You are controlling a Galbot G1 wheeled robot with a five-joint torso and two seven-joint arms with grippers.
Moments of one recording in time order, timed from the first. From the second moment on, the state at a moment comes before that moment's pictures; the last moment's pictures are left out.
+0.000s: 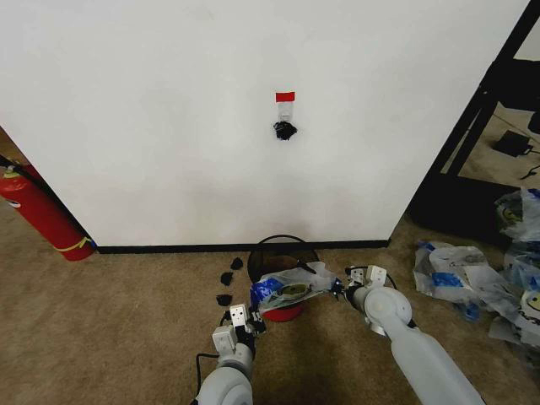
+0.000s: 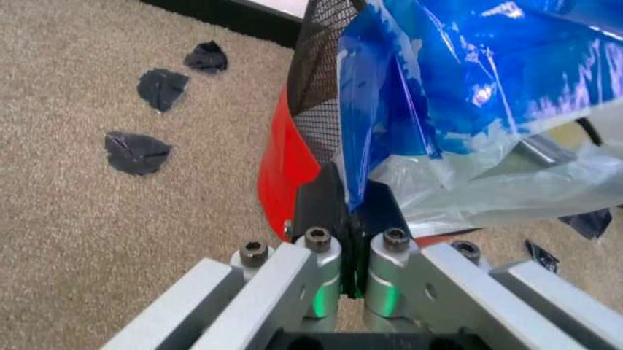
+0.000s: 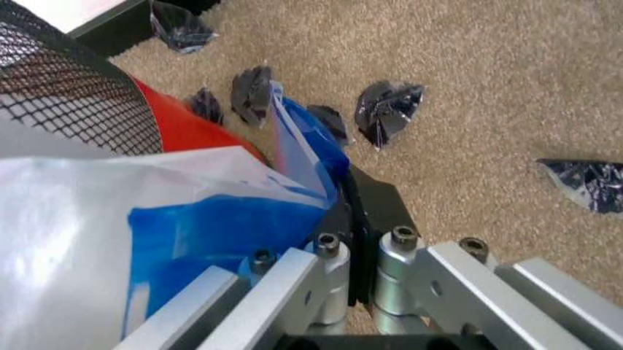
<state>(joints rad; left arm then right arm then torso) 1.31 -1.22 0.09 -1.87 -0.71 0.12 -0.60 -1.00 1.17 0.23 1.57 1.10 -0.65 0.48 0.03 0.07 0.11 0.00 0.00</state>
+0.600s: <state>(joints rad) 1.33 -1.18 0.09 -1.93 -0.70 0.14 -0.59 -1.01 1.16 0.22 1.60 1.09 -0.63 0.48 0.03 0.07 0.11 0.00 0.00</state>
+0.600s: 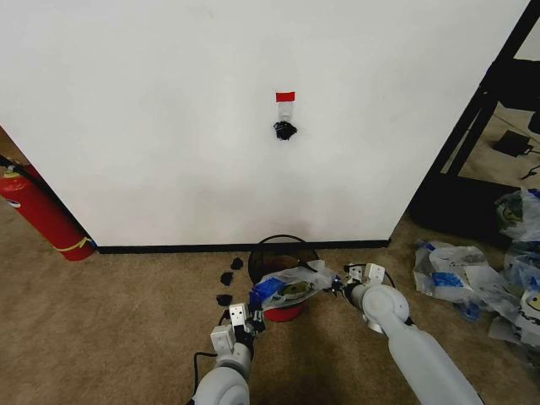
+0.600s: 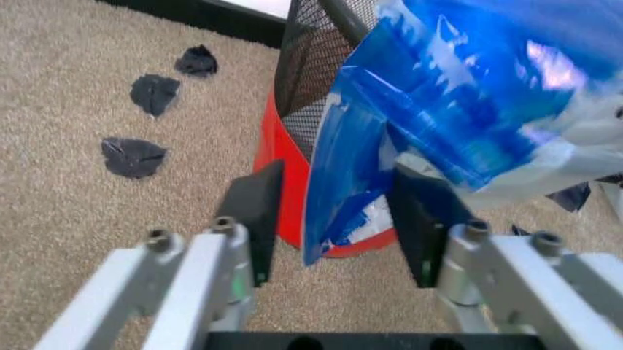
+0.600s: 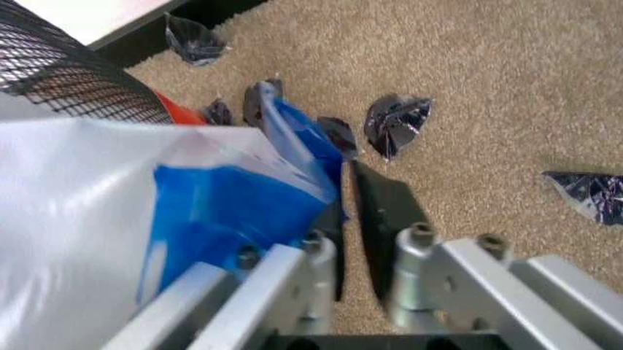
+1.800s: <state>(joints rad) 1.47 -1.08 0.07 -2.13 -0.59 0.17 -0.58 -1.22 1.06 0.34 1.86 1.08 -0.57 0.39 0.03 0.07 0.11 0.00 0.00</state>
